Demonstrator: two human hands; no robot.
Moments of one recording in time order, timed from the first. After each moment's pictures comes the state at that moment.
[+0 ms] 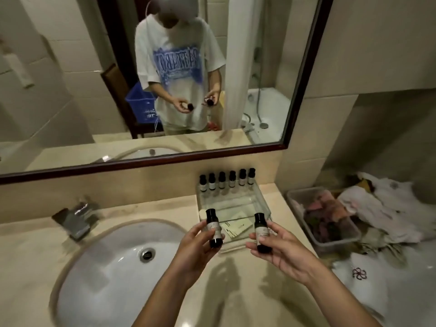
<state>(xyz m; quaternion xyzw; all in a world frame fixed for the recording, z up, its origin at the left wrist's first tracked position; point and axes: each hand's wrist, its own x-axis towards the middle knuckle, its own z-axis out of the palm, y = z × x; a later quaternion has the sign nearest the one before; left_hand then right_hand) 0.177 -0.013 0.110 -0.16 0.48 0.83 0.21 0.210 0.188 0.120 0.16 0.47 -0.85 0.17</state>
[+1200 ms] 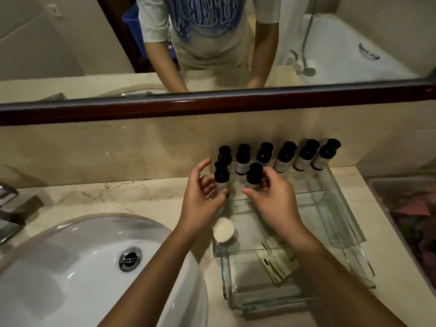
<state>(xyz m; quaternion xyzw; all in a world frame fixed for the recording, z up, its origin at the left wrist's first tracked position) -0.068 -0.017 -0.077 -0.01 0.72 0.69 0.02 -0.070 0.135 -0.073 0.06 0.88 -0.47 -0.04</state>
